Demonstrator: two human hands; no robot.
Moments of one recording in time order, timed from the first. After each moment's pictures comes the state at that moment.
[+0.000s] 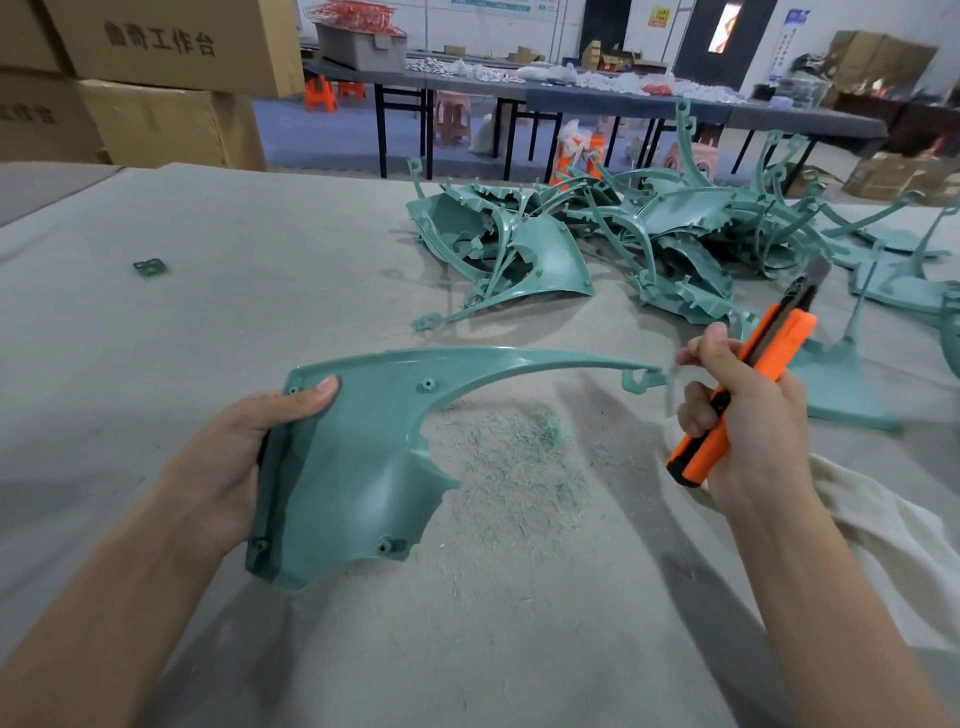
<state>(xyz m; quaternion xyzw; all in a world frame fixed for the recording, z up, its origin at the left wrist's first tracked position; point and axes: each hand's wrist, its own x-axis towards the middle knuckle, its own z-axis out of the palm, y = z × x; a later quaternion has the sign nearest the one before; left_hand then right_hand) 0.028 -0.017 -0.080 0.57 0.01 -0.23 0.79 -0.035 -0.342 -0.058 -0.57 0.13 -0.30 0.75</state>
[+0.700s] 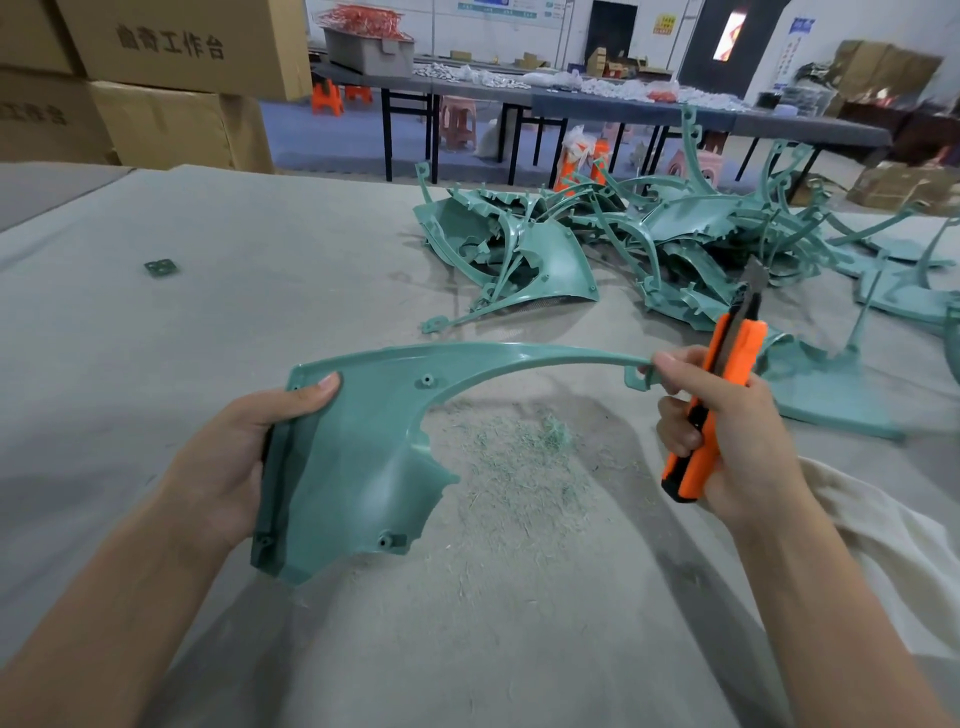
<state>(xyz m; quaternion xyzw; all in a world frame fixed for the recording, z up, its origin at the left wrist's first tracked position) 0.028 -0.012 -0.080 0.55 0.02 -0.24 0.80 -0.033 -0.340 -0.060 -0.60 0.08 -0.17 0.77</state>
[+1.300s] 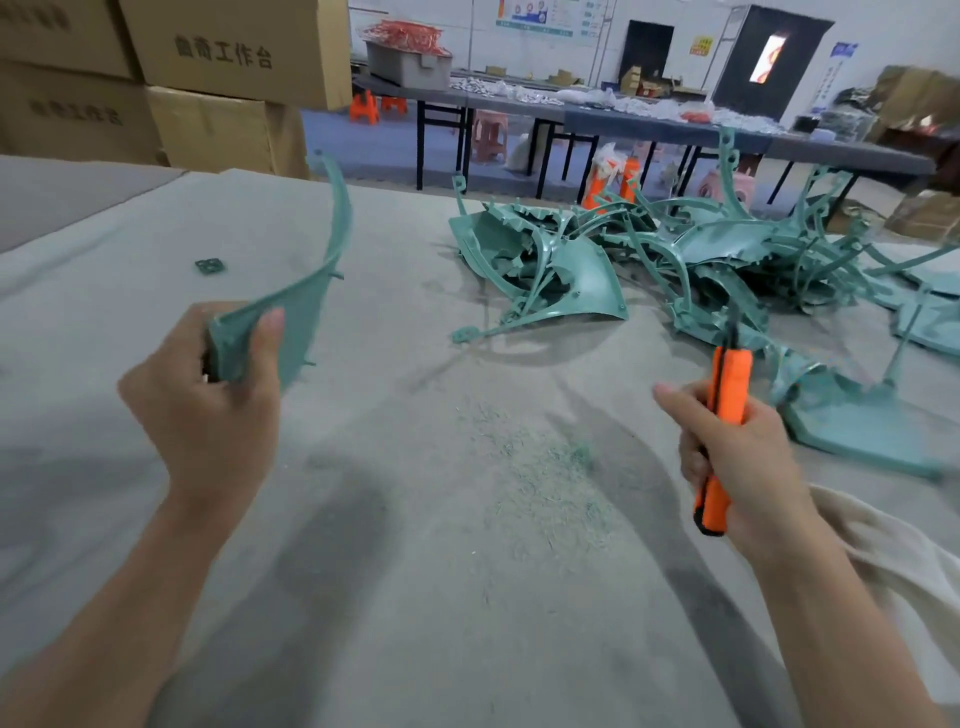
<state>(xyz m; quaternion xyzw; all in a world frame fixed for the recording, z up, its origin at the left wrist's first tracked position) 0.043 0.003 -0.081 0.73 -0.01 0.54 0.42 -0.033 -0.335 -0.066 -0.70 0.13 -0.18 0.68</state>
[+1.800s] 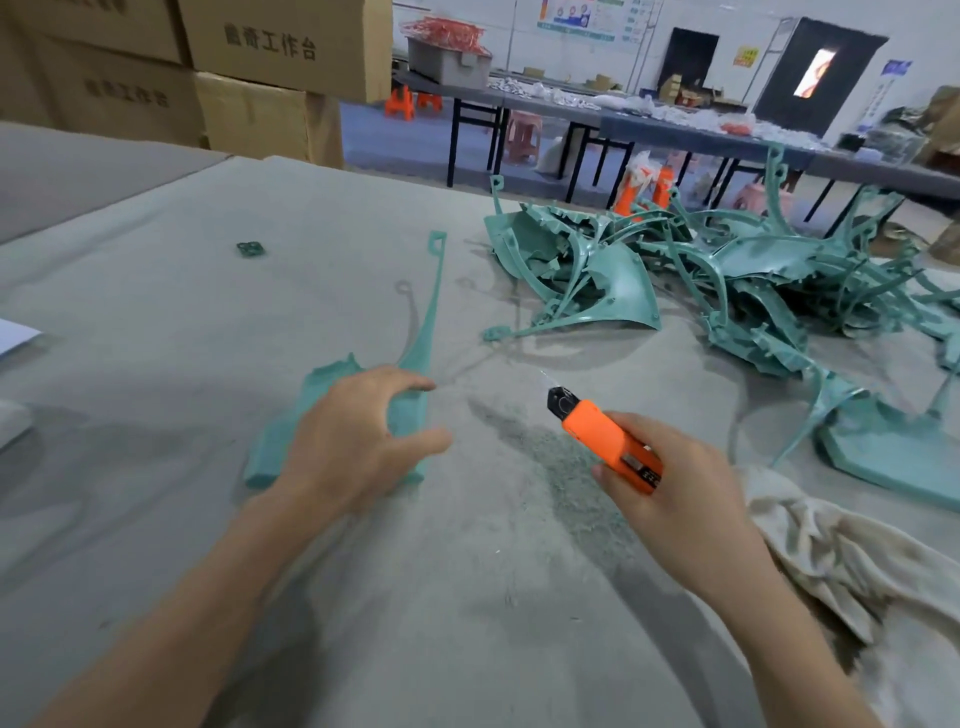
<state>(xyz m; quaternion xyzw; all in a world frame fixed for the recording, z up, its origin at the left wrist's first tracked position) 0.023 -0.030 -0.089 0.91 -0.12 0.10 0.37 -0.040 -0.290 -0.081 -0.95 -0.05 -0.19 0.25</state>
